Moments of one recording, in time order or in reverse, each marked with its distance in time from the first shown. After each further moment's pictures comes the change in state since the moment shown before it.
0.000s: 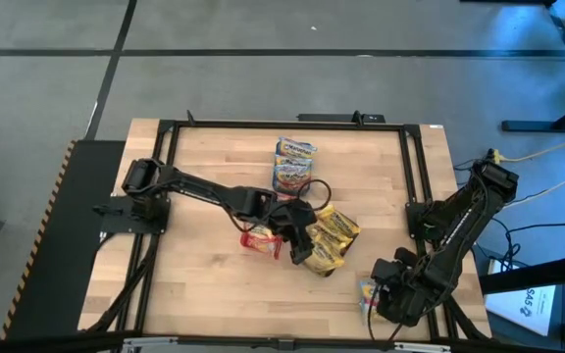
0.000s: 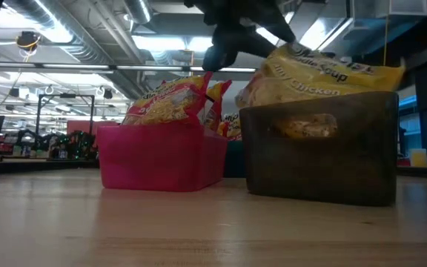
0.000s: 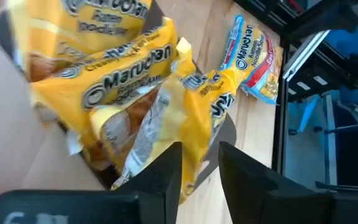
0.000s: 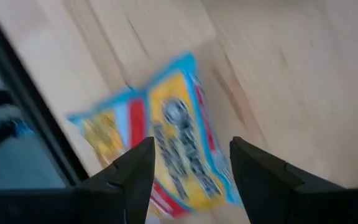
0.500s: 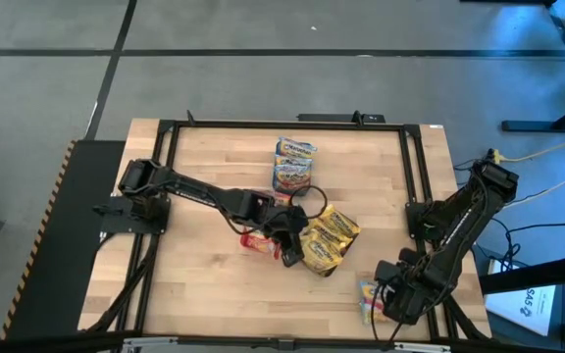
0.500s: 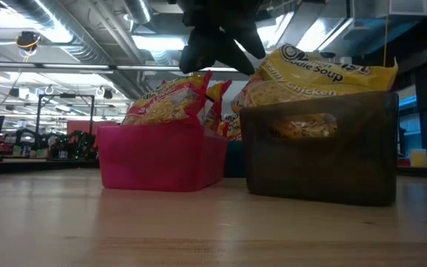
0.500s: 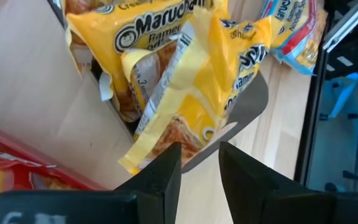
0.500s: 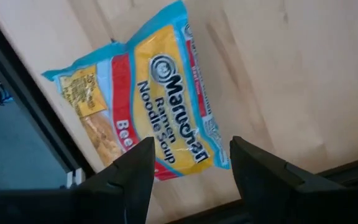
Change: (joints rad) left arm -0.031 -0.025 0.000 -0.186 -0.059 -0.023; right arm 0.000 0.000 -0.008 -0.049 -0.138 -0.033
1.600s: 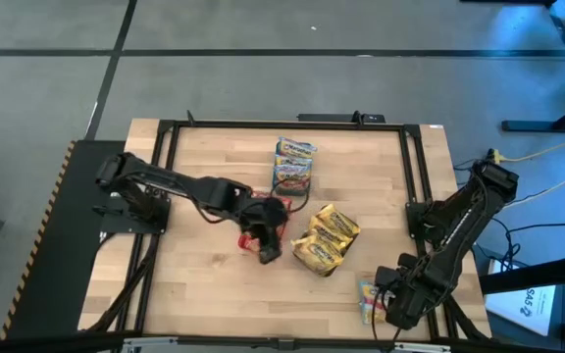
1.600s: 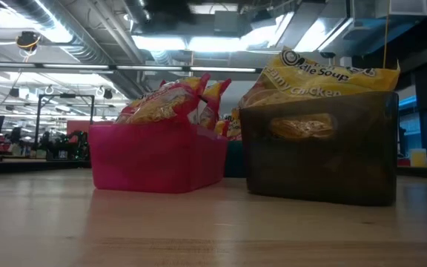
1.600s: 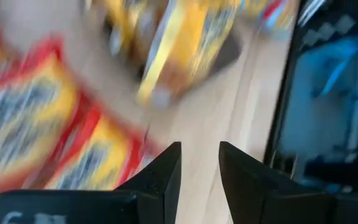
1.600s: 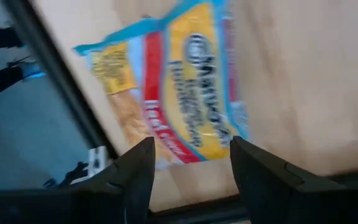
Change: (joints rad) left arm -0.027 -0.187 0.001 -0.217 0.044 0.003; right arm 0.000 0.001 -0.001 0.064 -0.080 -0.033
